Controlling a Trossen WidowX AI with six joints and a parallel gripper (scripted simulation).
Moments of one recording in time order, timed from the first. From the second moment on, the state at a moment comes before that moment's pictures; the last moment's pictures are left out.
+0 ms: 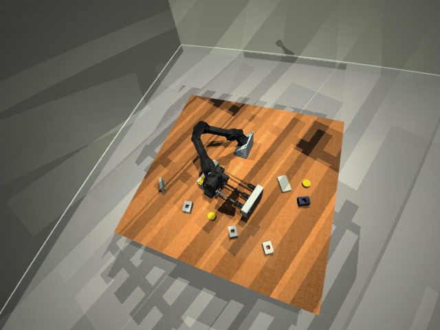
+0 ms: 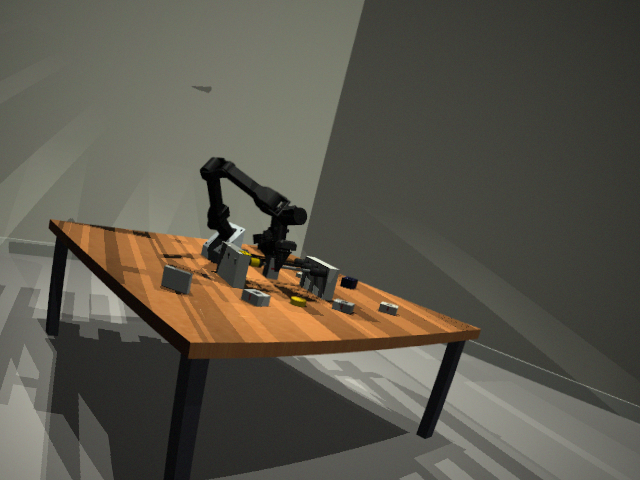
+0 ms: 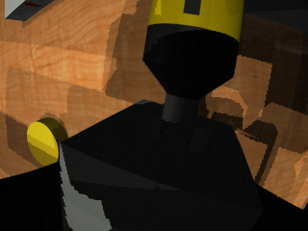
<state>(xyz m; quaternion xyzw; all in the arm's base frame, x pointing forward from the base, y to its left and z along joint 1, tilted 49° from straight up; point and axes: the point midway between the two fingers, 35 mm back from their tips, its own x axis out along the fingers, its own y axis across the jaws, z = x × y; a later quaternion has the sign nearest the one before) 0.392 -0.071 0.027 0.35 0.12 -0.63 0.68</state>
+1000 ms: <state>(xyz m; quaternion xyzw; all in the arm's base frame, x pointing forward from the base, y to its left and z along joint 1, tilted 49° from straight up) 0.380 -0.011 0.066 0.34 0.12 -0.63 0.68</state>
